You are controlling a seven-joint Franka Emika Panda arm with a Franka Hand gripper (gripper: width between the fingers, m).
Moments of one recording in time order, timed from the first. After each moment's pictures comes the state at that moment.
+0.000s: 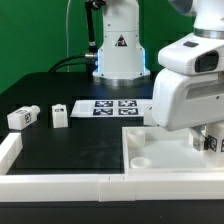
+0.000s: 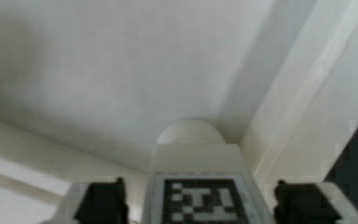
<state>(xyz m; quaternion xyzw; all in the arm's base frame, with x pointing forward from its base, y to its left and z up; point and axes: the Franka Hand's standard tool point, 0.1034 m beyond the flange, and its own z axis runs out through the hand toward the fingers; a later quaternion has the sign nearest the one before) 0.615 0.119 0.052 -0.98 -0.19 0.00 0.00</state>
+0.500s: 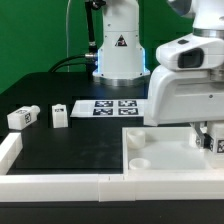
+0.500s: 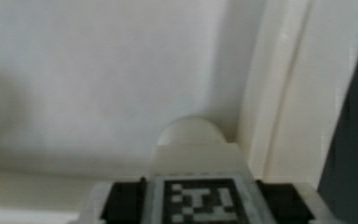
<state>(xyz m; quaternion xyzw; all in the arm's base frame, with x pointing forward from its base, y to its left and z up) 0.619 0.120 0.053 -1.00 0.06 -0.01 0.01</state>
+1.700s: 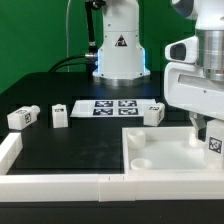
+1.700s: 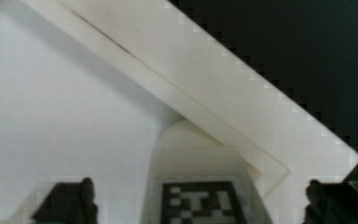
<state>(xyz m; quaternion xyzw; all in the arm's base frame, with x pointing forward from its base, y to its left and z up) 0.621 0.127 0.053 -0.92 0.40 -0.01 0.03</state>
